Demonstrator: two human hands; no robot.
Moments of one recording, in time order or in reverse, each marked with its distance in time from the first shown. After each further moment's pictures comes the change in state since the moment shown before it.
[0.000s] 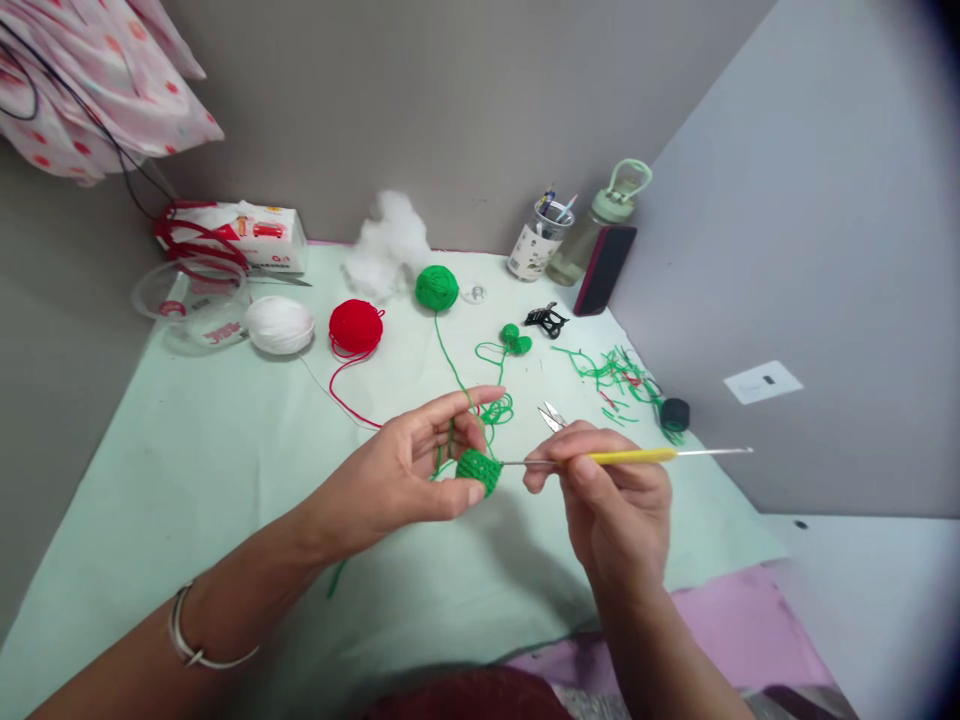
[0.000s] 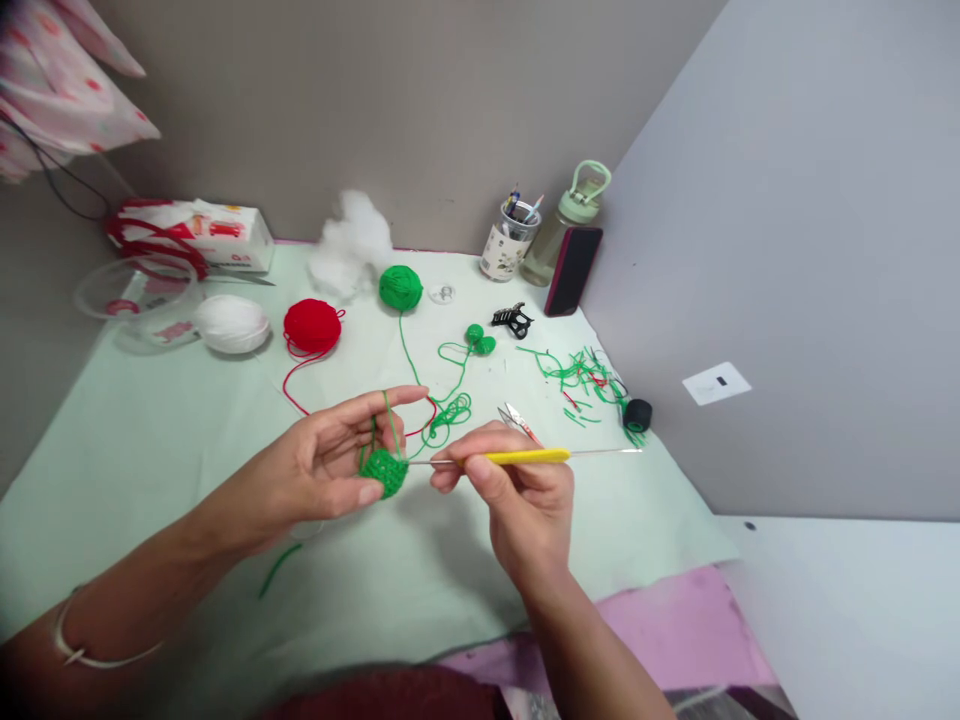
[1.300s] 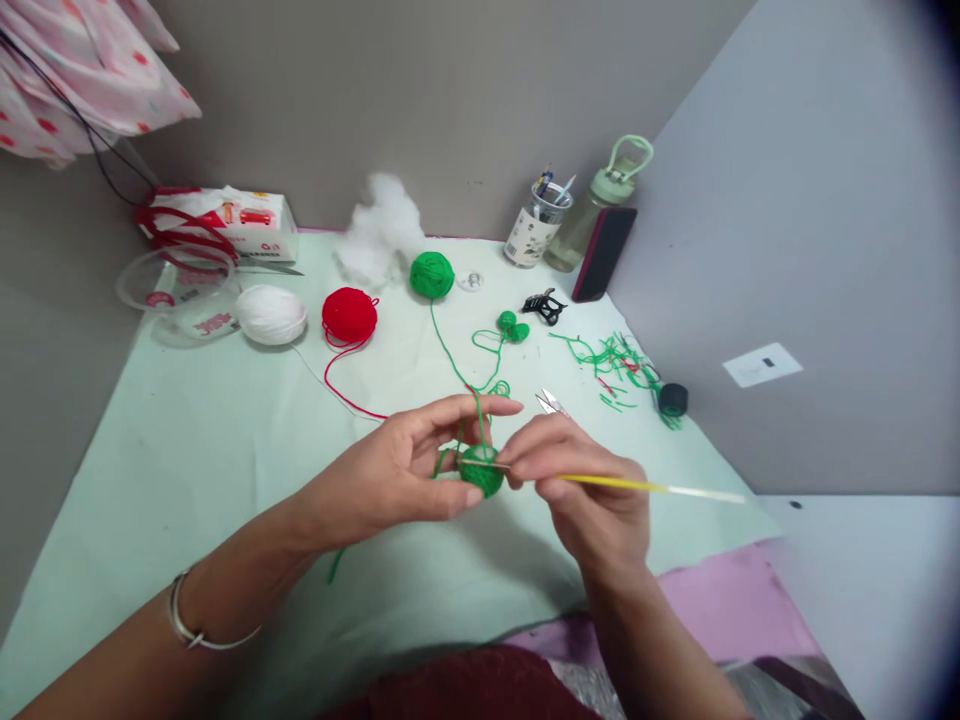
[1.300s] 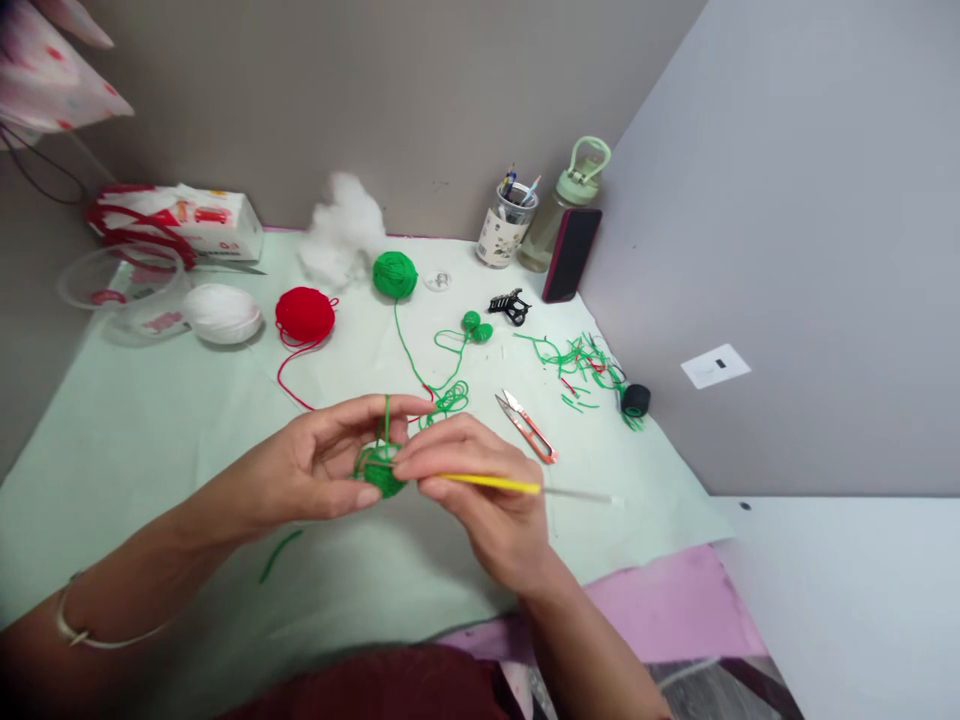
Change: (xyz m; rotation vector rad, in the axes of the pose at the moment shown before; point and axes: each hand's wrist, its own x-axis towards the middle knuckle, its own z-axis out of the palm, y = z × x) left_hand -0.001 -0.002 -0.001 0.009 -0.111 -0.021; right_hand -0.001 0.003 0.001 -0.118 -0.226 -0.134
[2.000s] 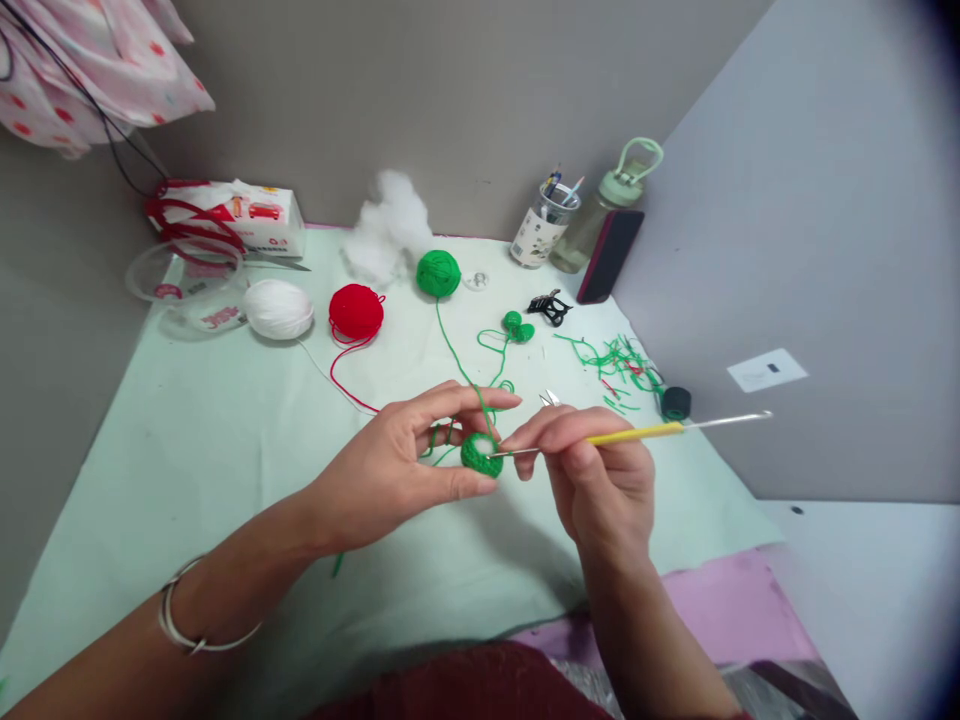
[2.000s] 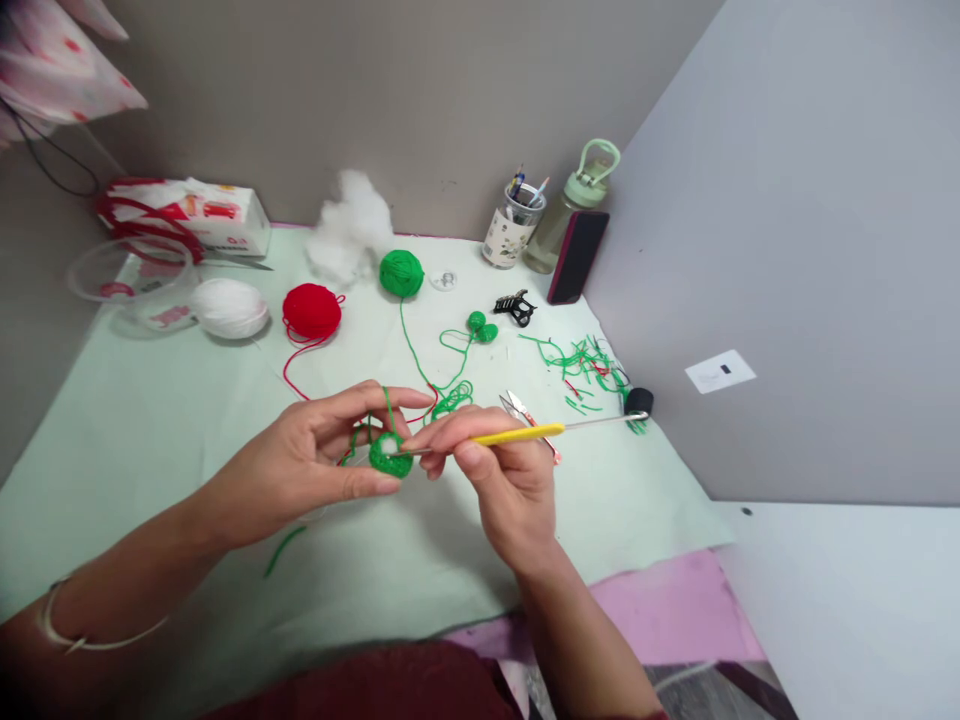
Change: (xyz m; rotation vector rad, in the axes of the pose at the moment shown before) left_hand -0.003 0.013 0.007 0.246 0.171 0.027; right_hand 0.006 0.005 0.007 0.064 0.080 0.011
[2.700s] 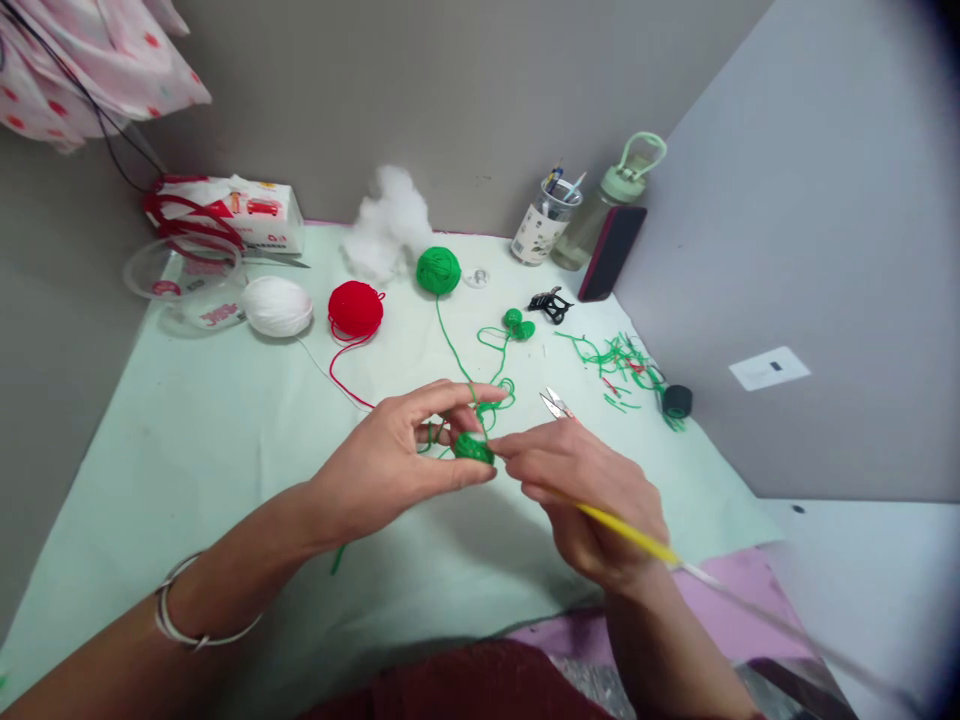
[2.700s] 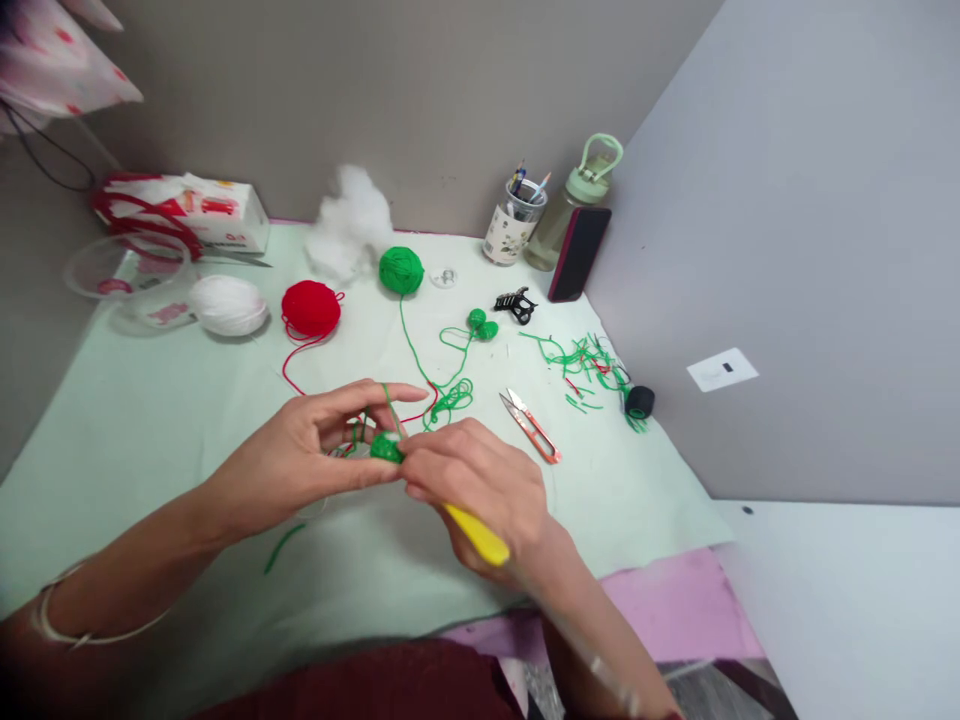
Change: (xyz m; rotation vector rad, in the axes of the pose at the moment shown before) left_hand 0.003 0.000 0.002 0.146 0.114 -0.066; right_hand 0.002 -0.017 -0.008 -0.659 -0.301 -0.422
